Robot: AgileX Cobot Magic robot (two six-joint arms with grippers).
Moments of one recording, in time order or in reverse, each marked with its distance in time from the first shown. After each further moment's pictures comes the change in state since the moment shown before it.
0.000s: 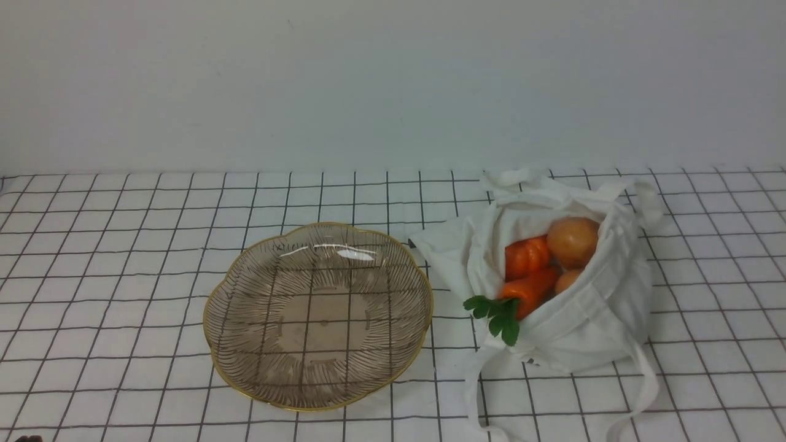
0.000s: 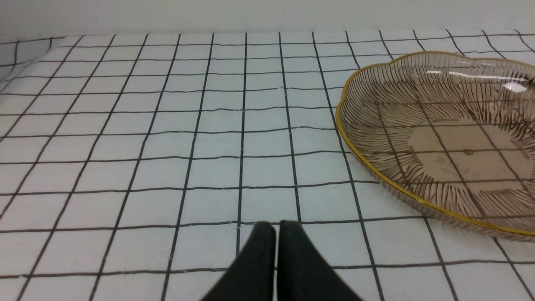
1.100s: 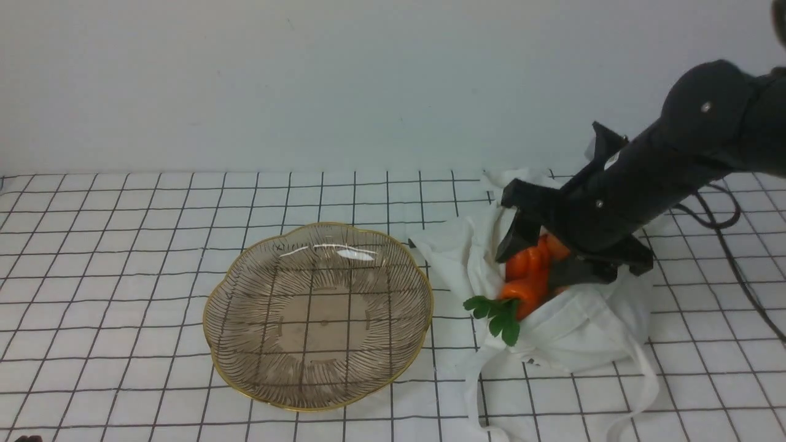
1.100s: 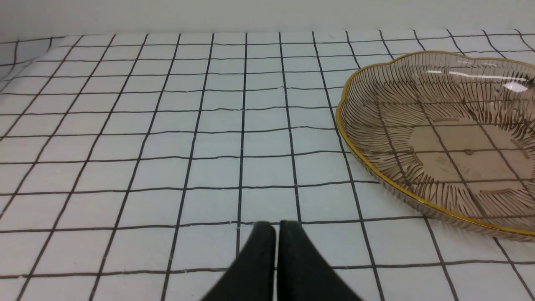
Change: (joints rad) right arm 0.311 1.194 -0.709 0.122 0.052 0.432; left arm 0.000 0.000 0.000 0.000 0.000 0.000
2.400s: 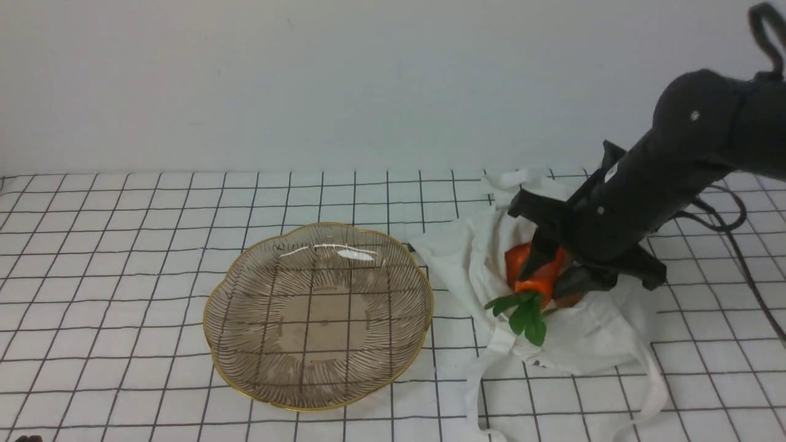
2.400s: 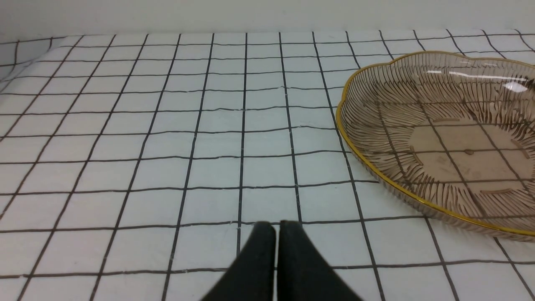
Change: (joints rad) right arm 0.006 -0.027 -0.007 -0.092 0.065 0.165; left arm 0.000 0.000 0.000 0.000 0.000 0.000
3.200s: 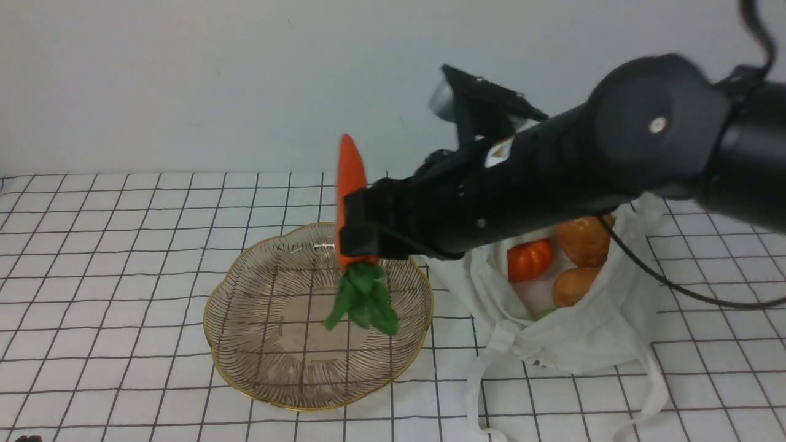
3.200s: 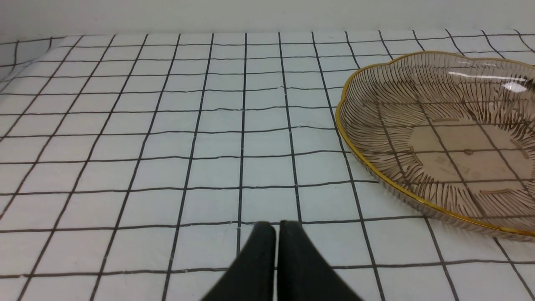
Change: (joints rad) right arm 0.412 -0.121 0.000 0.224 -0.394 -0.545; left arm 0.000 0.000 0.000 0.000 0.000 0.000
